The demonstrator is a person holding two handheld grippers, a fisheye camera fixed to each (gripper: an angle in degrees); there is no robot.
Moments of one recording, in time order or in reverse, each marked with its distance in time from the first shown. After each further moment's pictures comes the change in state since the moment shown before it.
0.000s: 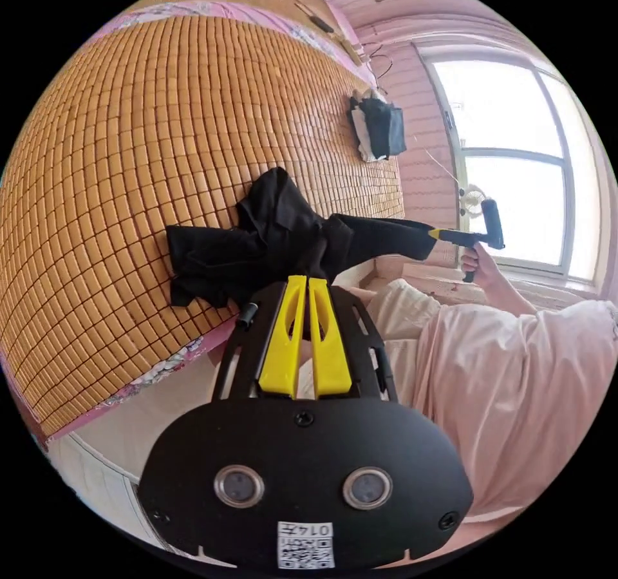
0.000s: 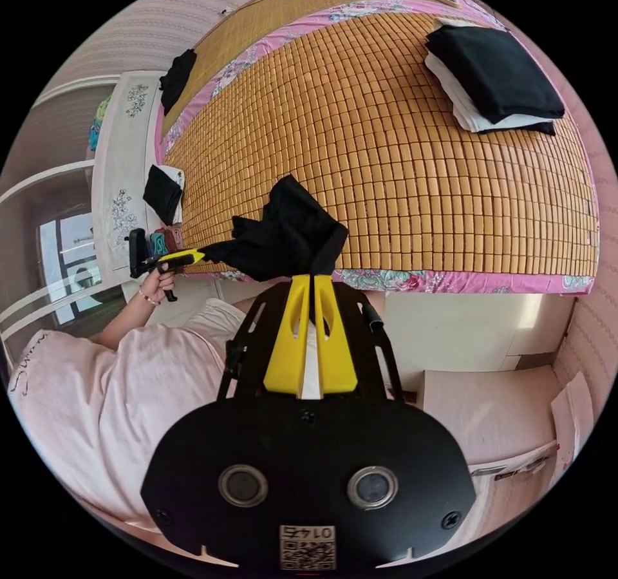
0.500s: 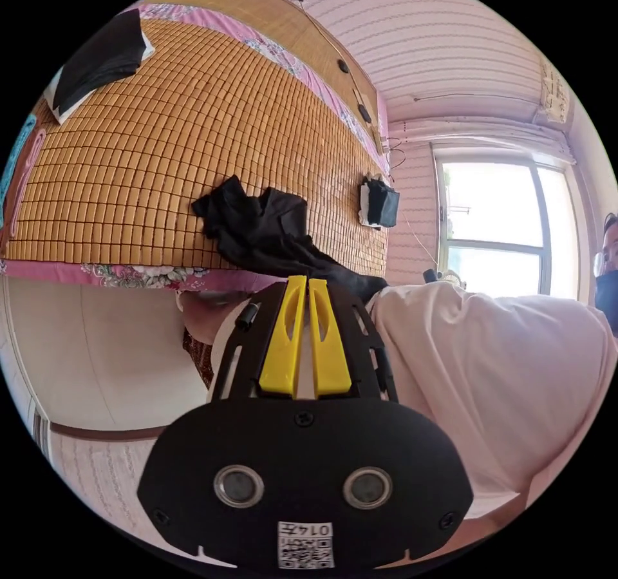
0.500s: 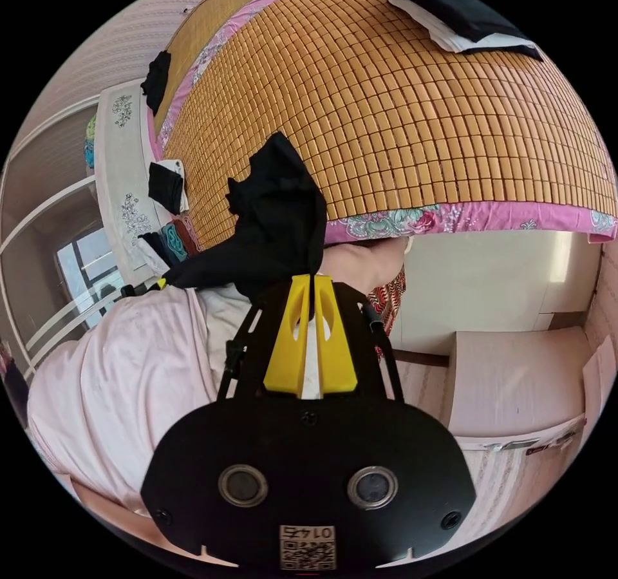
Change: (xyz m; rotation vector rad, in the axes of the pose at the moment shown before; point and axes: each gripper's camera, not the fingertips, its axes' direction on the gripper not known) left arm -0.038 0.189 -0.027 0.319 0.082 -0.314; right arm 0.068 0.047 0.017 -0.131 -0.130 0.118
